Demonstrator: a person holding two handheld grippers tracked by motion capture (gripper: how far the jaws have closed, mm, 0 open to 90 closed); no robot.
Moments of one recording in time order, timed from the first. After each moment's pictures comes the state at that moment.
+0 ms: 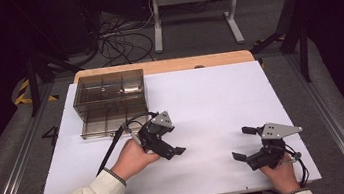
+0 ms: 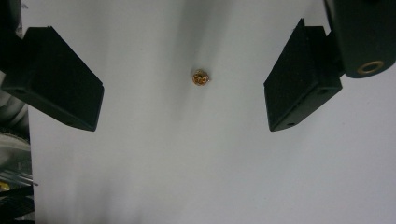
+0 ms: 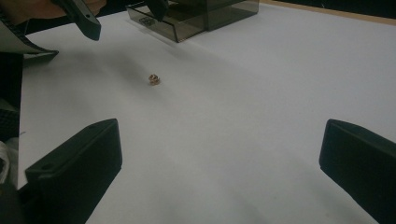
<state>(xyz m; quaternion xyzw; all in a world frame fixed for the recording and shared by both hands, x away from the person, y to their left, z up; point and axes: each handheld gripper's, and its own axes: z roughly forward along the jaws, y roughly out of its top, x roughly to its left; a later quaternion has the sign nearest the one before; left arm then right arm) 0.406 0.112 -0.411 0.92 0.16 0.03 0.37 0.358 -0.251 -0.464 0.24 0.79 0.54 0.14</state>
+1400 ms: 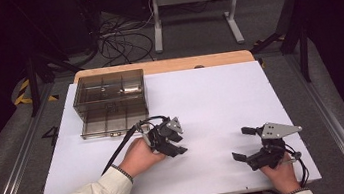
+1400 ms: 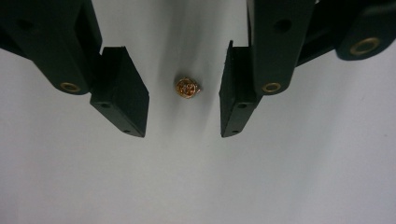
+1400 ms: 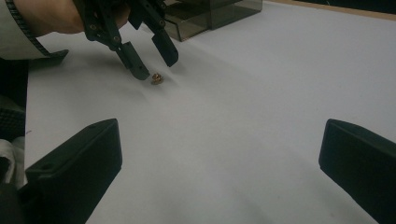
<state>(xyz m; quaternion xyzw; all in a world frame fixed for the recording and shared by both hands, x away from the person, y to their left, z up) 0.418 0.089 -0.440 0.95 0.13 0.04 0.29 0.359 -0.251 -0.465 0.24 0.79 0.54 0.13</state>
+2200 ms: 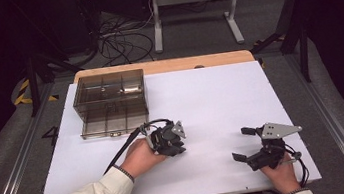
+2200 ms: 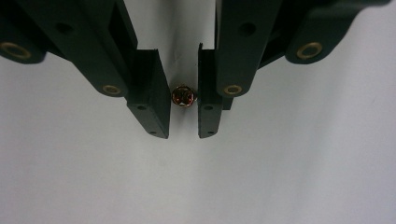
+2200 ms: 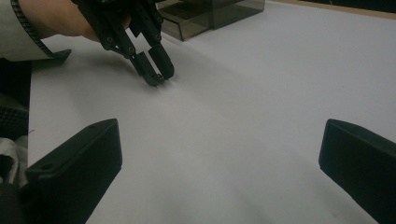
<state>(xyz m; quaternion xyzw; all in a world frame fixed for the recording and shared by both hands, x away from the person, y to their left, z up) 0.414 0.083 -0.447 0.96 0.11 0.05 0.25 0.359 -0.251 -0.465 0.24 0.79 0.54 0.12</state>
